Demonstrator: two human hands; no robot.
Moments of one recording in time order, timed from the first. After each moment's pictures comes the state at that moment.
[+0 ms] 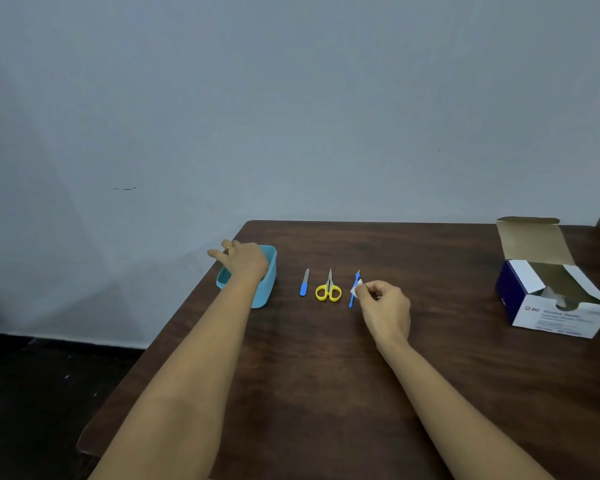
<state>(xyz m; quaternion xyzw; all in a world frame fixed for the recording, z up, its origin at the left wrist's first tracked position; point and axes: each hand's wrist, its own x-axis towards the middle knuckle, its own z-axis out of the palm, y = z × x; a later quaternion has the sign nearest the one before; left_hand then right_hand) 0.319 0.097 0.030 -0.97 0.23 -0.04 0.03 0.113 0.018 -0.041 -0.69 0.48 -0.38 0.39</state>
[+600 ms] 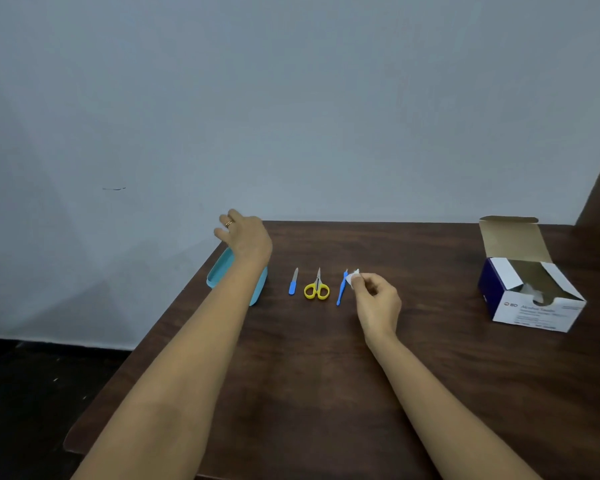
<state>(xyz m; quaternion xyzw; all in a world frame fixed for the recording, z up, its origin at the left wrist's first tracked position) 0.295 0.077 0.060 -0.96 0.23 -0.13 -0.07 0.108 0.016 -0.042 -0.61 0.42 -0.48 0.47</state>
